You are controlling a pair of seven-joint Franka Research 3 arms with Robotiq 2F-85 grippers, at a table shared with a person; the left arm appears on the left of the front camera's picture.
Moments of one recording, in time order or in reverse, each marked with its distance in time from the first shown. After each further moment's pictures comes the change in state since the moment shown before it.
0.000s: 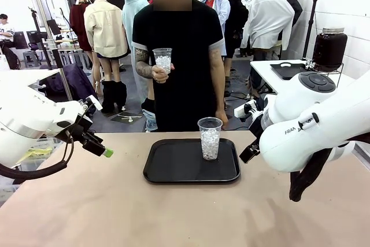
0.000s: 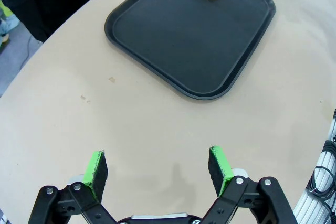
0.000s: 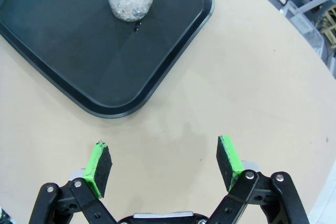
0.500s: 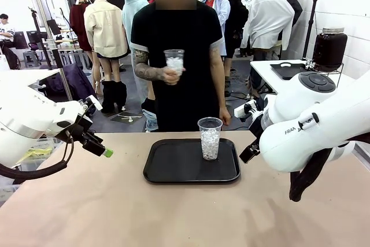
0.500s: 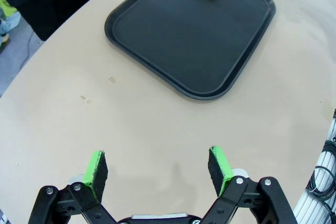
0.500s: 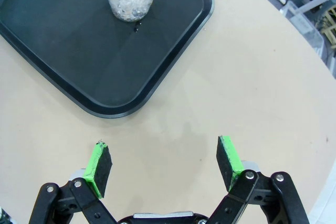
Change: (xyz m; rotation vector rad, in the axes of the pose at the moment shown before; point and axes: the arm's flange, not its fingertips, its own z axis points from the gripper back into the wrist) left arm 0.000 0.000 0.000 0.000 0.000 0.000; right arm 0.000 0.000 0.000 0.000 0.000 0.000
